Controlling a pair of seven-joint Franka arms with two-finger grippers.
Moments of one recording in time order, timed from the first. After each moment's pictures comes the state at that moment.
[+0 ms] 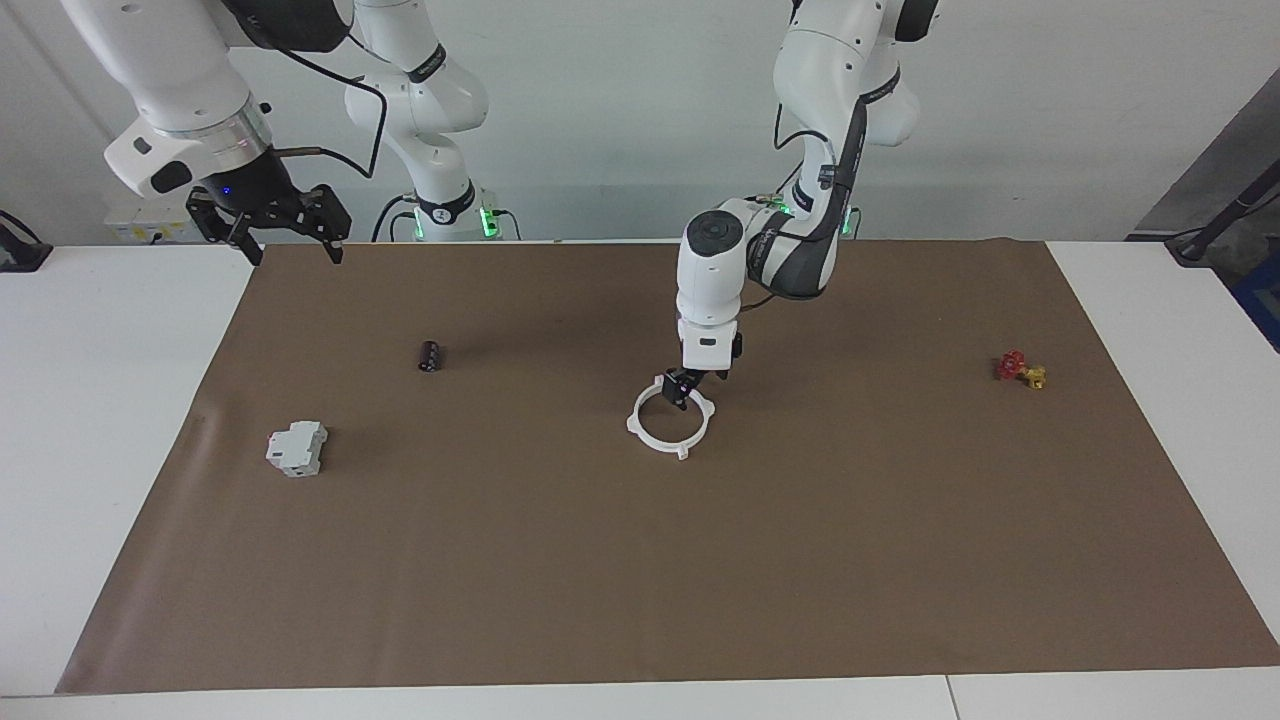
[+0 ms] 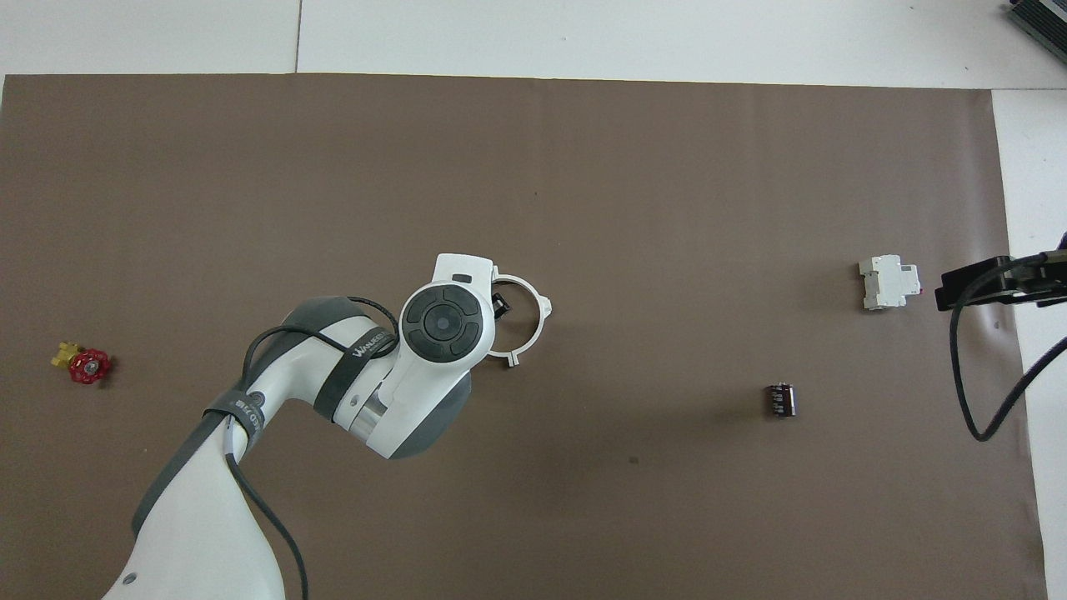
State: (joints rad) left arm -0.62 0.27 -0.01 -1.99 0.10 2.30 -1.29; right arm 0.04 -0.04 -0.06 -1.60 -0.03 1.50 -0.04
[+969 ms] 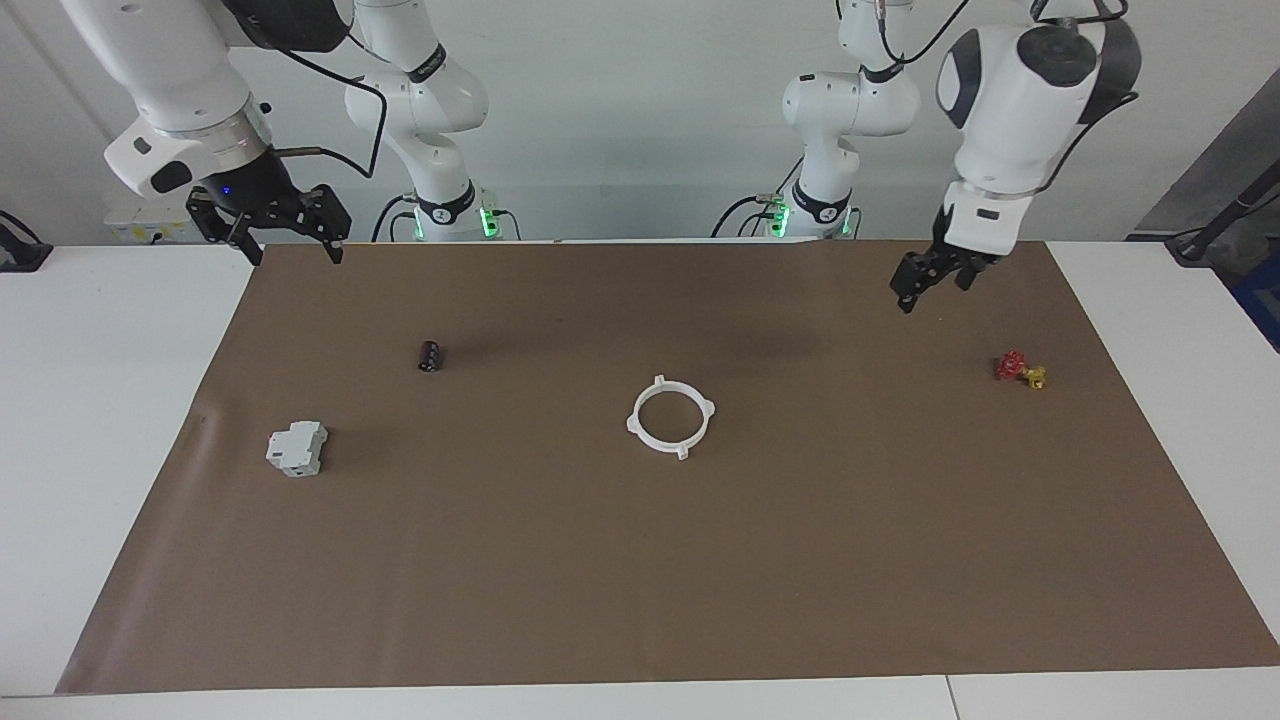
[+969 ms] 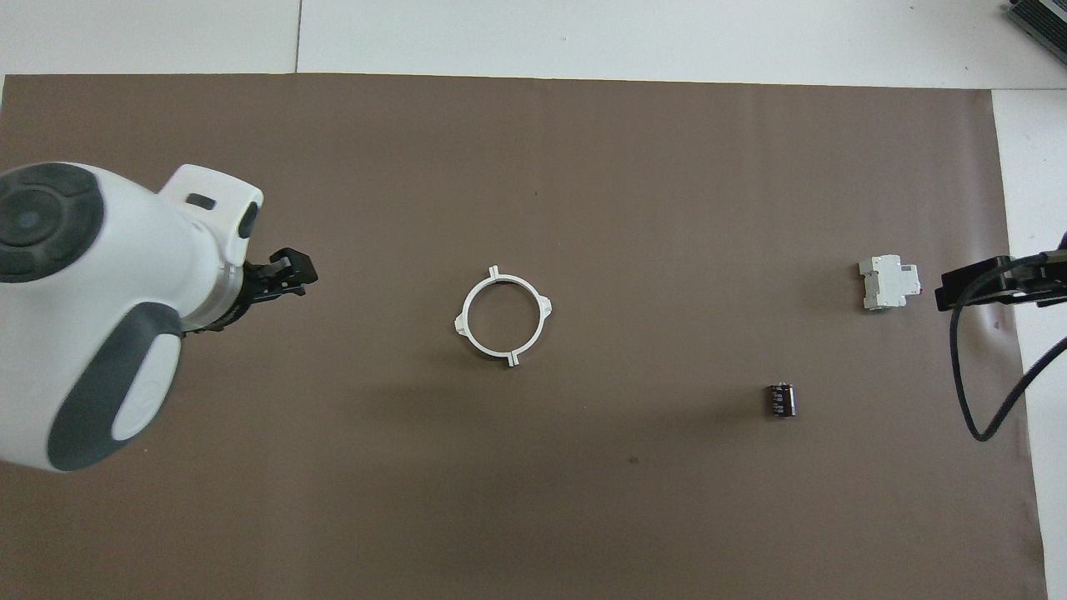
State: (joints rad) left arm -0.09 -0.15 0.01 -1.90 0.08 1.75 -0.32; right arm 0.04 -0.04 -0.06 -1.60 -0.03 1.50 -0.04
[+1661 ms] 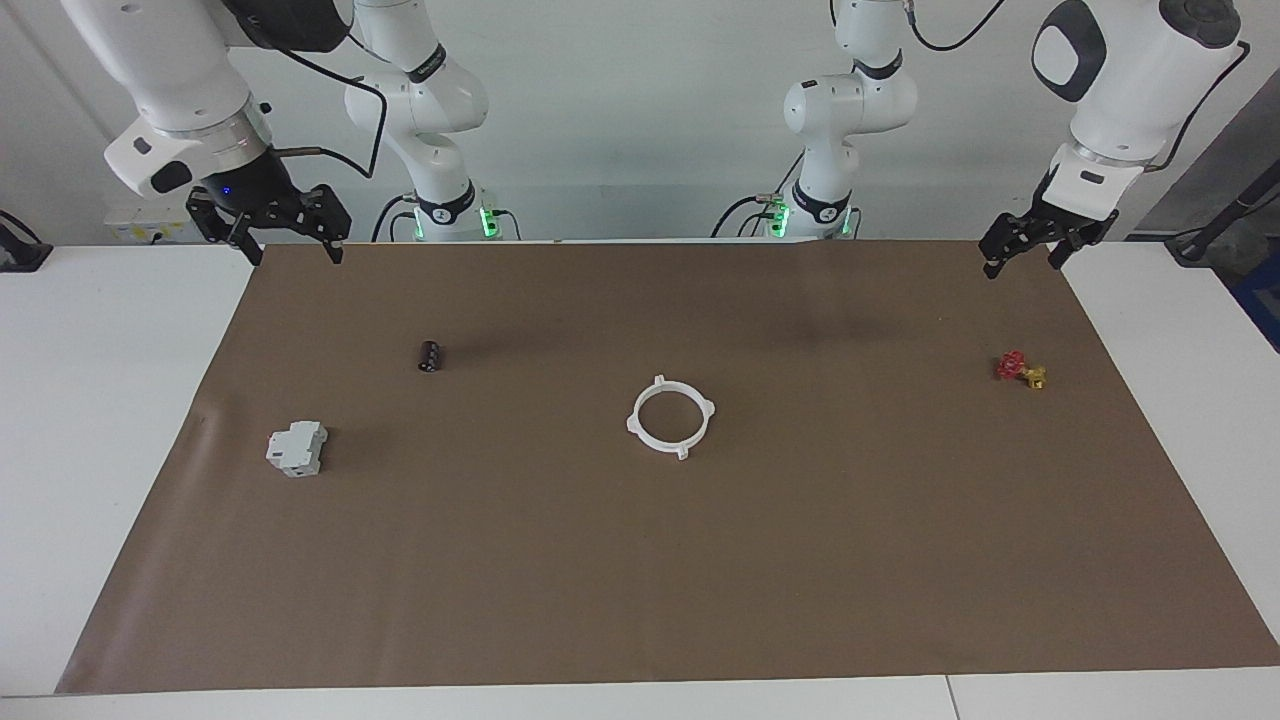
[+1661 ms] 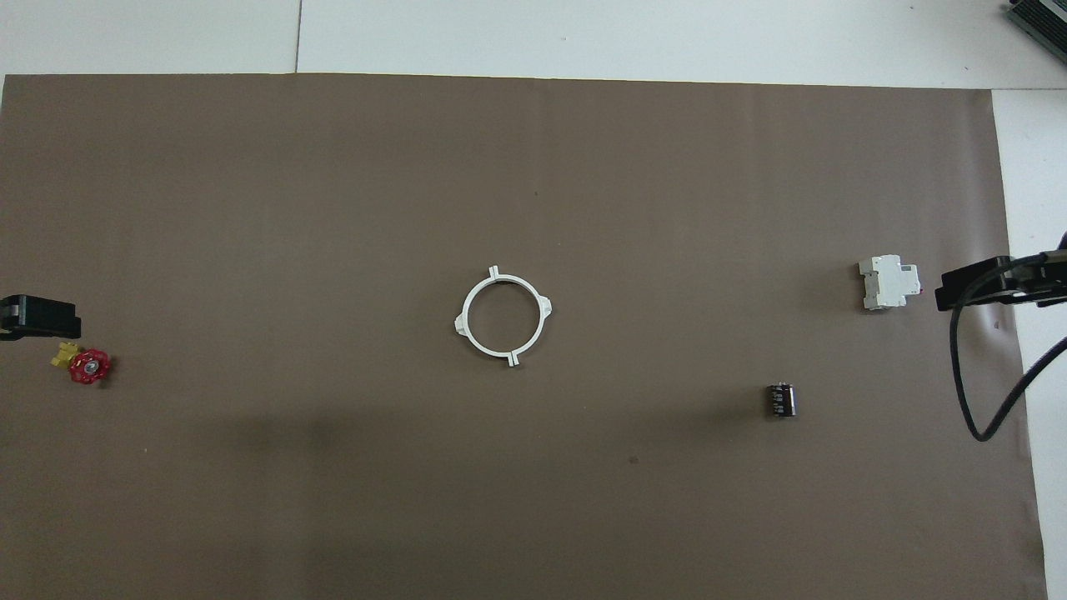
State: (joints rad) left arm 0.05 -0.18 0.03 -1.91 0.07 1.73 0.02; right arm 0.04 -0.04 -0.06 -1.60 -0.03 1.50 -0.04
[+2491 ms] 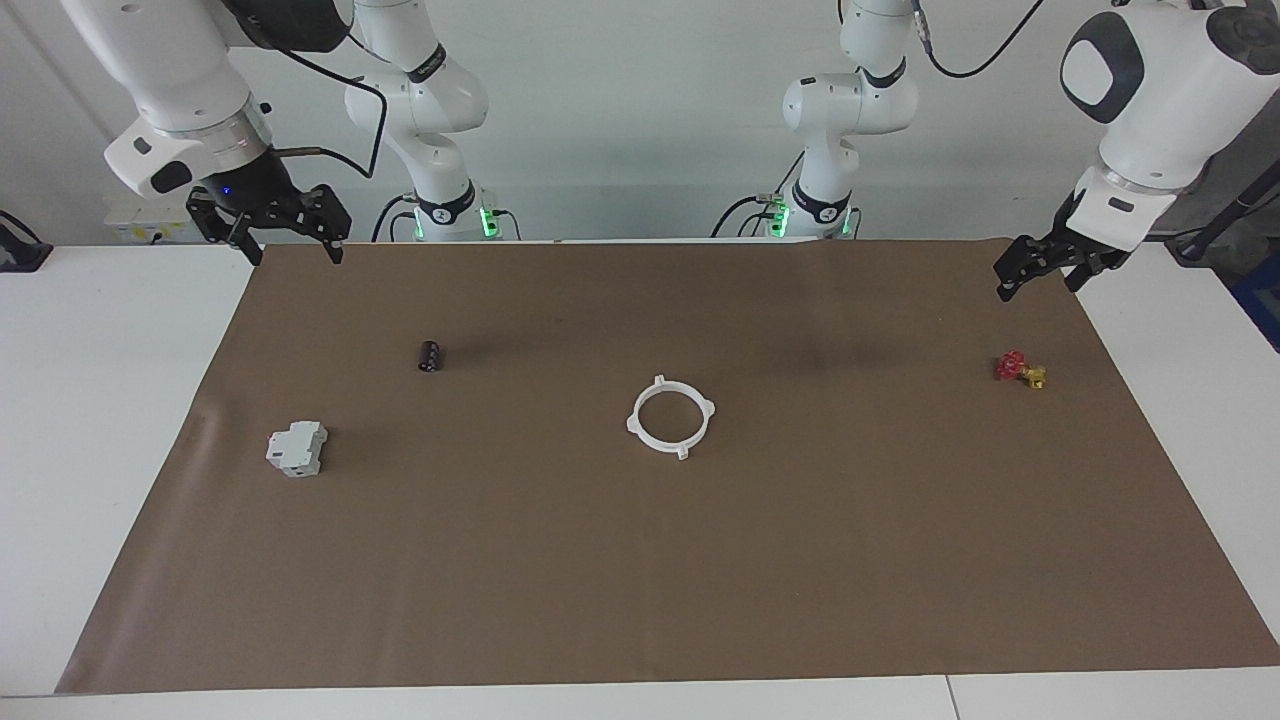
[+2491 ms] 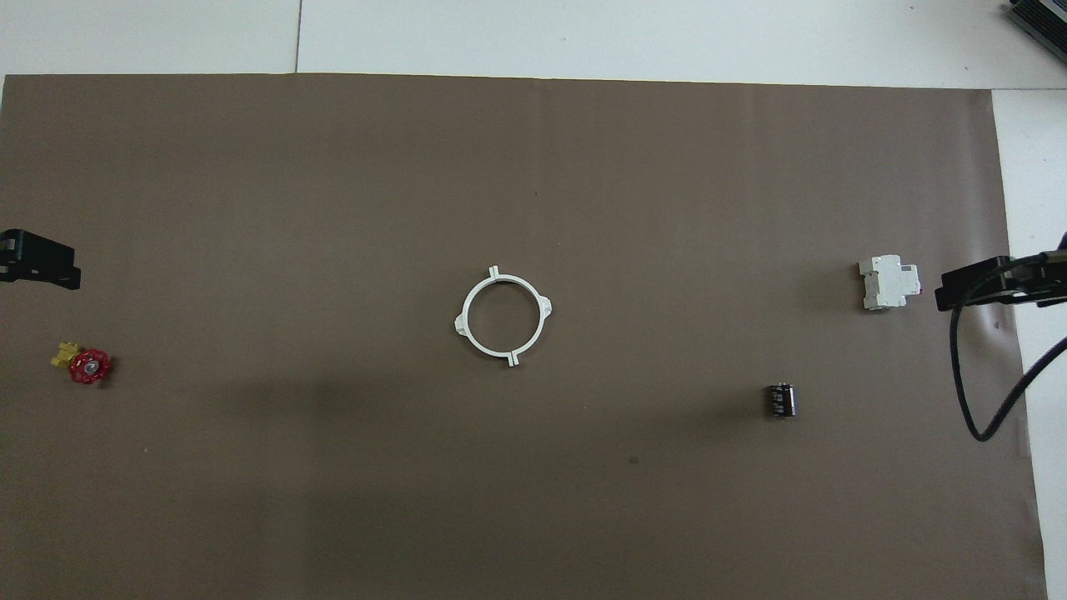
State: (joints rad) left arm -0.08 0.03 0.12 -1.57 0.05 1.52 0.02; right arm 0.04 -0.04 -0.06 -1.60 -0.03 1.50 -0.04
